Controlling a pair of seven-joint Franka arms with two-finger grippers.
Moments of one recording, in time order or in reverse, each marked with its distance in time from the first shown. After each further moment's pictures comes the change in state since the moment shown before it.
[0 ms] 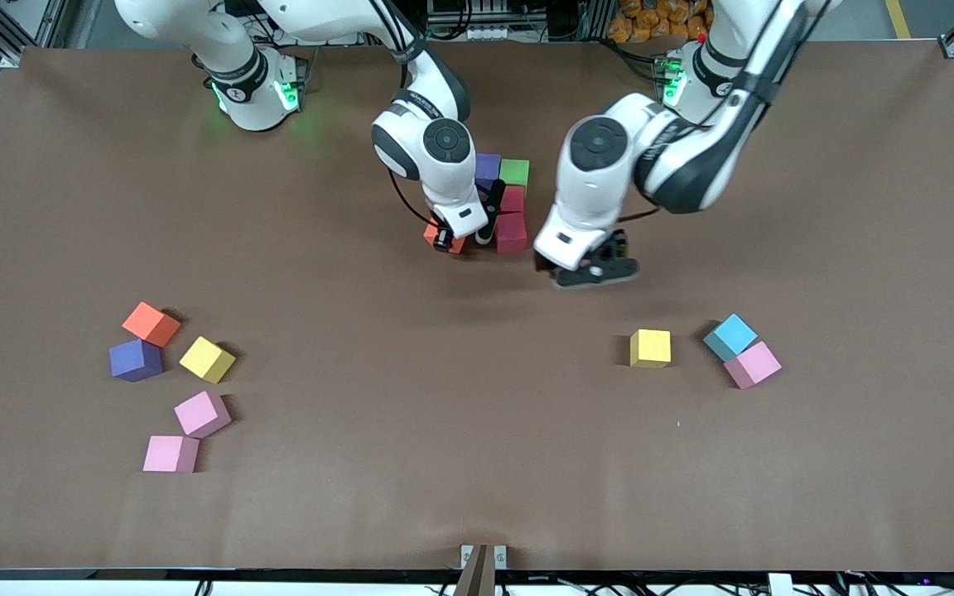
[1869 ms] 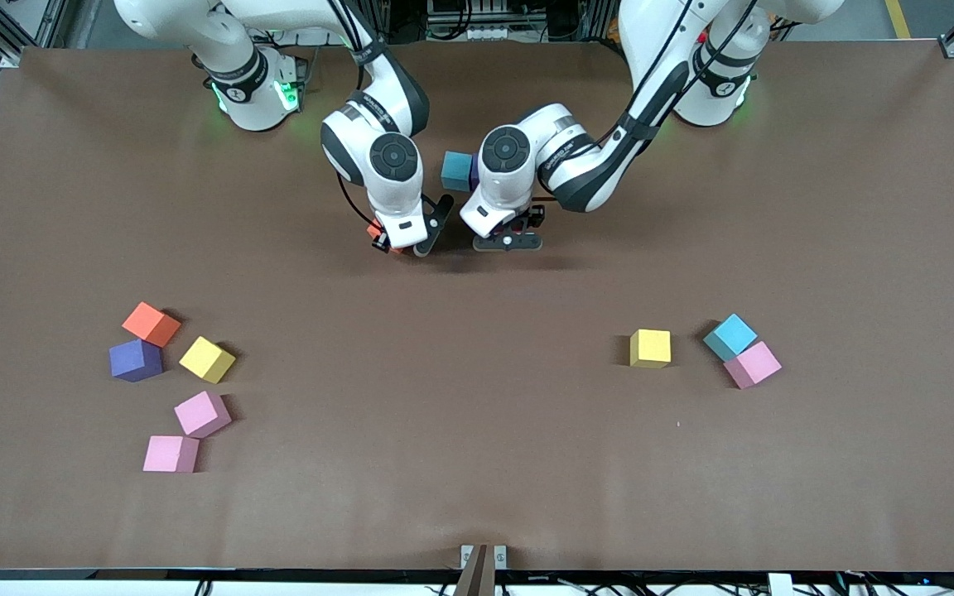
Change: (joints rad) left arm -0.234 0.242 -0.063 -0.030 -0.110 0.168 -0.023; right arm -0.028 -0.143 -0.110 -0.176 0.000 -0.115 0.022
